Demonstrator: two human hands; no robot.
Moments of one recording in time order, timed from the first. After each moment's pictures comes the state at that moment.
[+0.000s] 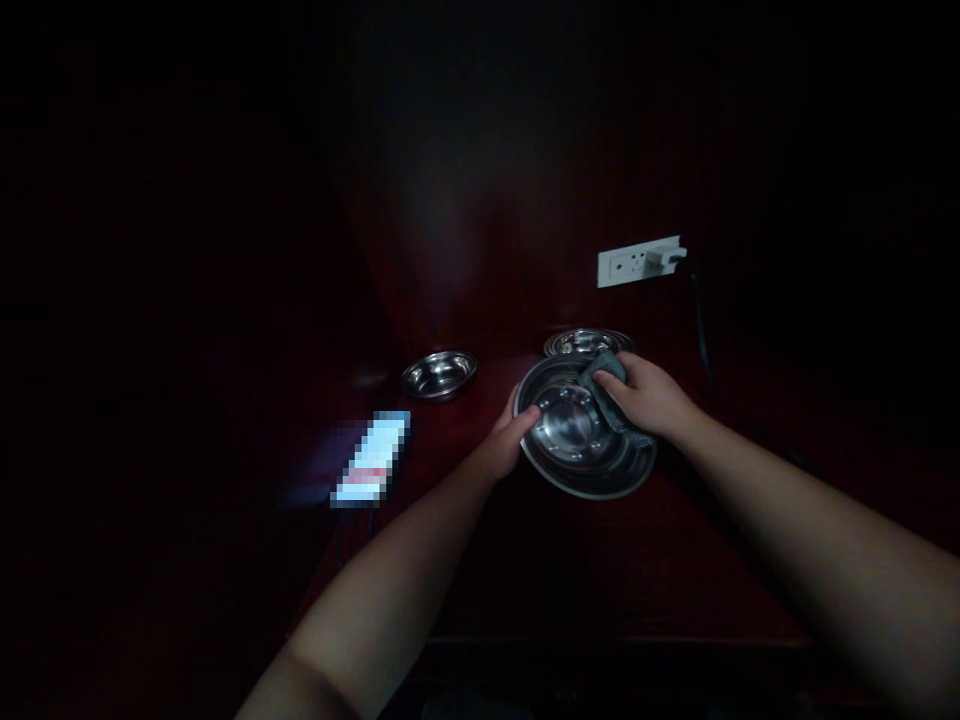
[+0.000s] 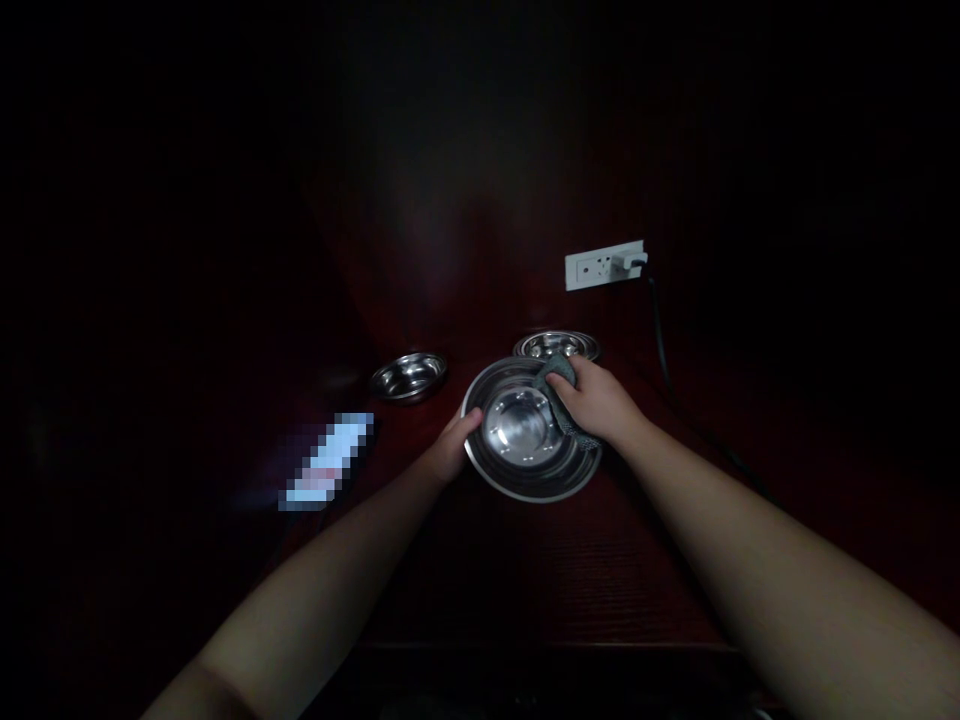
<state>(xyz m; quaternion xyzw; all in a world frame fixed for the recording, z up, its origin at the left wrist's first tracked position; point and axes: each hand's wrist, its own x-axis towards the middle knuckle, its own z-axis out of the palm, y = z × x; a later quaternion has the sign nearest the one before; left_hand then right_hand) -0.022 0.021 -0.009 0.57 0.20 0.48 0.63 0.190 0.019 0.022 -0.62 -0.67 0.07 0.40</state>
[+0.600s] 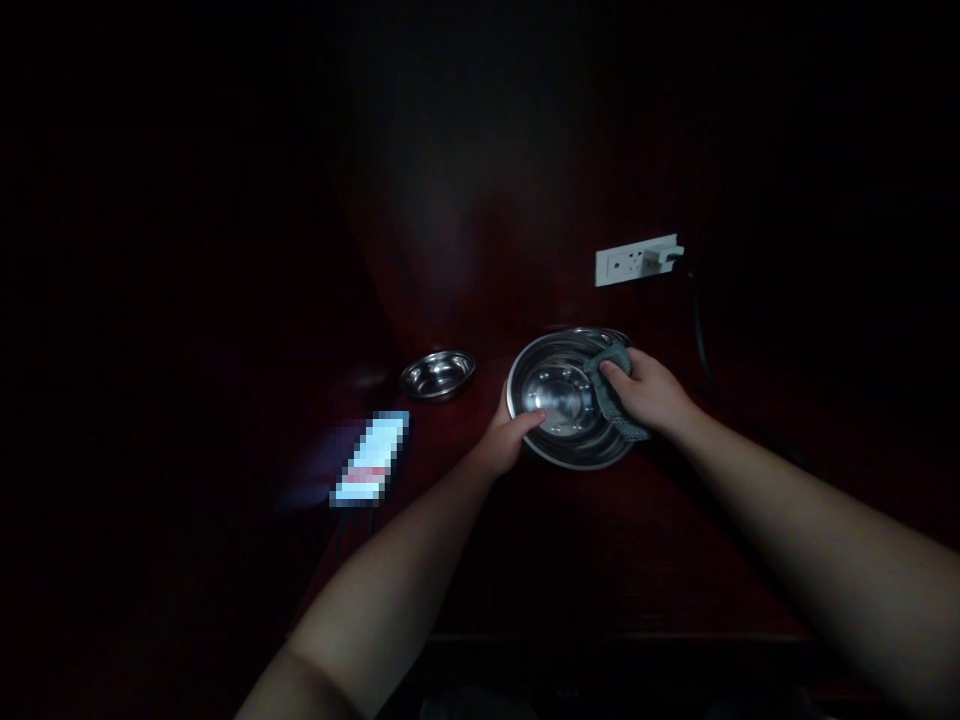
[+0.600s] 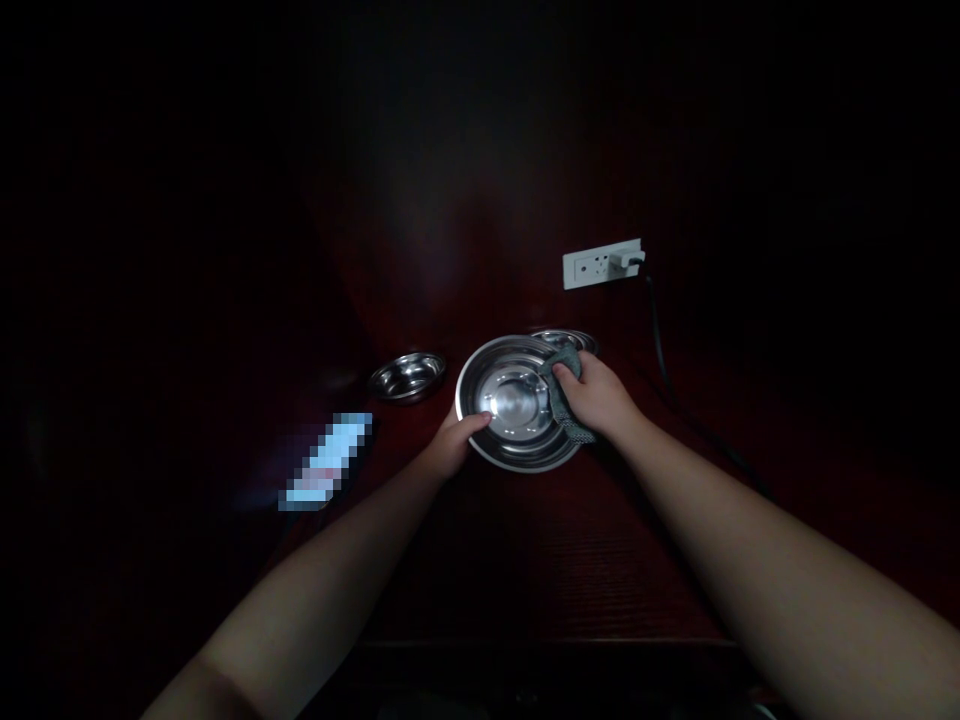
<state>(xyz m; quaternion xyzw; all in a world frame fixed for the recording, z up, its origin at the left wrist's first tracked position) -0.020 0.020 -0.002 0.58 0.24 0.52 0.58 0.189 0.021 0.020 -0.64 -0.62 0.10 0.45</state>
